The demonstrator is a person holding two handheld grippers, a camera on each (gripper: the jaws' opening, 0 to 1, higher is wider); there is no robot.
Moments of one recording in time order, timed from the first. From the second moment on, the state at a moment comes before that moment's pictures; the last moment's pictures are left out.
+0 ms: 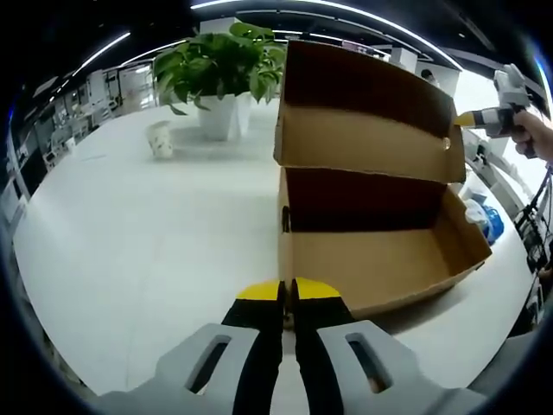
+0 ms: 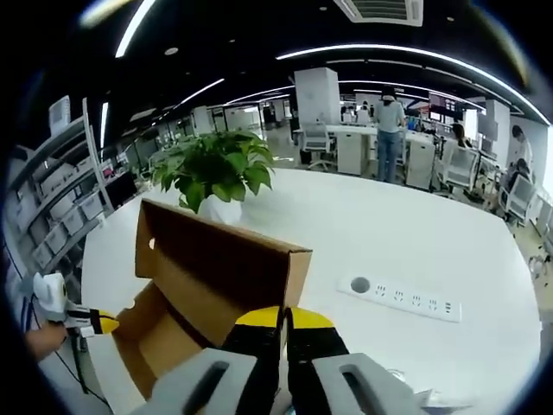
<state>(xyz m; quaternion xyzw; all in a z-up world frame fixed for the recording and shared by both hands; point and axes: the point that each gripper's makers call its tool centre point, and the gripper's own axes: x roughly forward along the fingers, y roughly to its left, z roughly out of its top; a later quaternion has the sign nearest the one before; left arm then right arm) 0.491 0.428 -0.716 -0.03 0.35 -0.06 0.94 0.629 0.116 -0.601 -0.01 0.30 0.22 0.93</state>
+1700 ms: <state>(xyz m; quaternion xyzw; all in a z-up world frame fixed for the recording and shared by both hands) 0.488 0.429 -0.715 -0.05 0.33 -0.05 0.94 0.570 0.118 -0.595 -0.06 0.22 0.24 0.94</state>
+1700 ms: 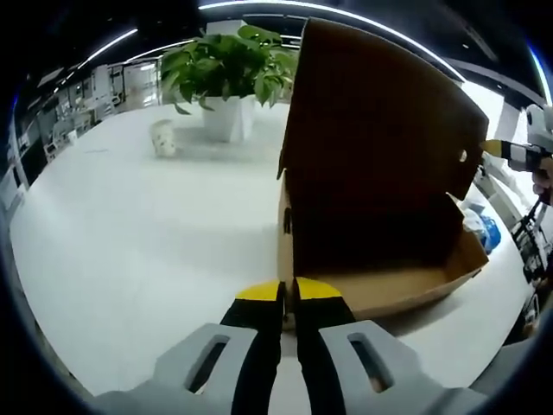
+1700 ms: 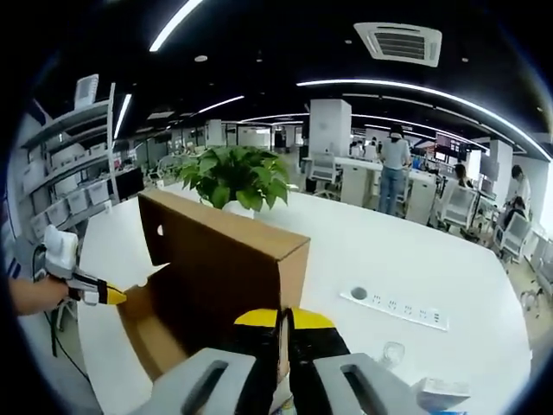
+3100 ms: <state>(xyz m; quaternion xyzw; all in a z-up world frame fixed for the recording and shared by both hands) 0.485 0.426 -0.709 -0.02 0.33 -0.07 0.94 0.519 0.124 -0.619 -0.05 0.22 0.24 0.94</state>
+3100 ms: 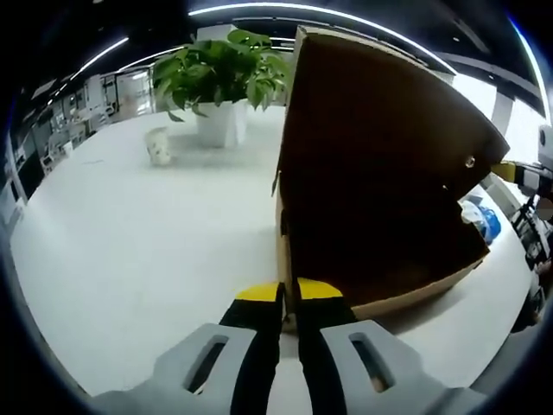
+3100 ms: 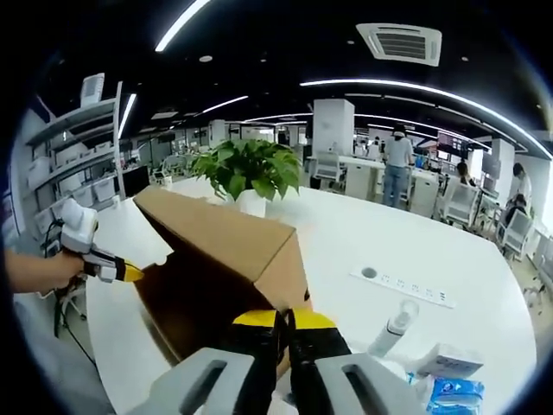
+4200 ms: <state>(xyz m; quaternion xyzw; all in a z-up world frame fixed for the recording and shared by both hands) 0.498 0.425 -0.652 0.03 0.25 -0.11 0.96 0.493 0.125 -0.647 -0.04 0.25 0.25 0.94</state>
